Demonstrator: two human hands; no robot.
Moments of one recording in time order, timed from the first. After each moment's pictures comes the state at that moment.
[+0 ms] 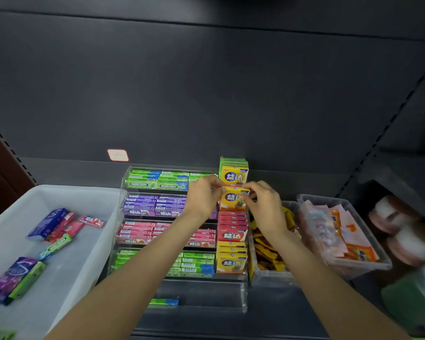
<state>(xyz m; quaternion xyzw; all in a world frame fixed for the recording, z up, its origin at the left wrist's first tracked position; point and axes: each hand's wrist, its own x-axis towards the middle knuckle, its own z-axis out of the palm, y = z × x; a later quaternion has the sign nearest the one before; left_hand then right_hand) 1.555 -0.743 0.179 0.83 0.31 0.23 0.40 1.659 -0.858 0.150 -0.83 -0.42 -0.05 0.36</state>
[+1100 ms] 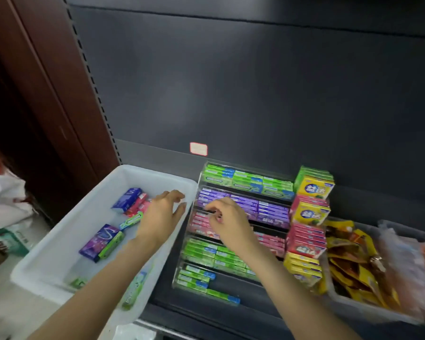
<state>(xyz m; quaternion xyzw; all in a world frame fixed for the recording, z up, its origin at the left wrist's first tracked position) 1.348 -0.630 0.142 0.85 0.43 0.23 0.21 1.488 -0.737 0.151 -0.72 -0.59 0.13 0.33</state>
